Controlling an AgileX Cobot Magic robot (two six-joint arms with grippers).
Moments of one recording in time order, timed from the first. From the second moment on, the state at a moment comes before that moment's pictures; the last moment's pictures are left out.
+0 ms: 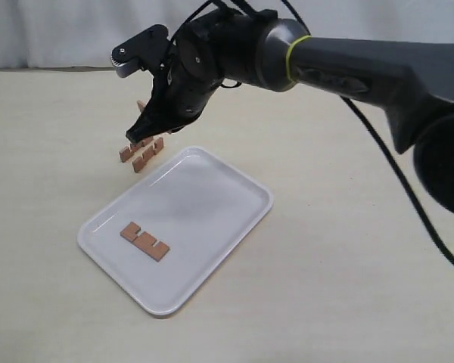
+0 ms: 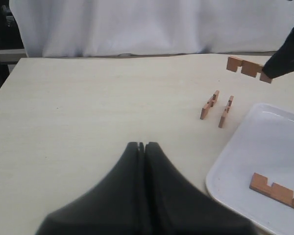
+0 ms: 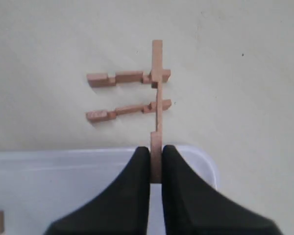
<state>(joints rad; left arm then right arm) -0.12 0.00 0.00 0.12 0.36 -0.13 0.39 2.22 -1.85 -0.07 0.69 -0.09</state>
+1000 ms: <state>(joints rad) -0.12 0.00 0.00 0.12 0.36 -0.13 0.49 1.96 -1.09 0.14 0.27 -0.09</state>
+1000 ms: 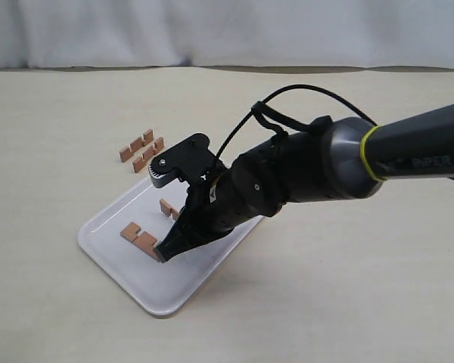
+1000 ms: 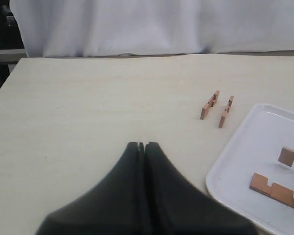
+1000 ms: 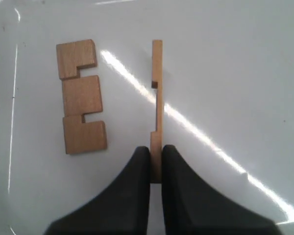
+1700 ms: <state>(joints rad) -0.12 0.00 0.00 0.12 0.36 -0.13 0.49 1.90 -1.09 0.14 0.23 -0.09</state>
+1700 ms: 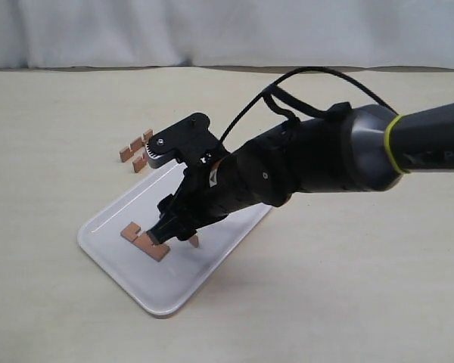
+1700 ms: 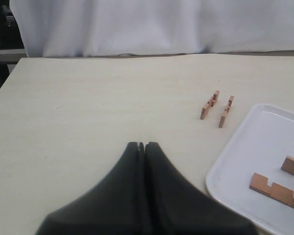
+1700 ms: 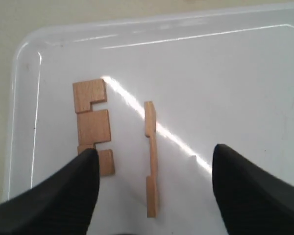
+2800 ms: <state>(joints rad) -0.12 0.00 0.00 0.12 0.36 -0.13 0.51 2.24 -1.70 -0.10 0.42 0.18</state>
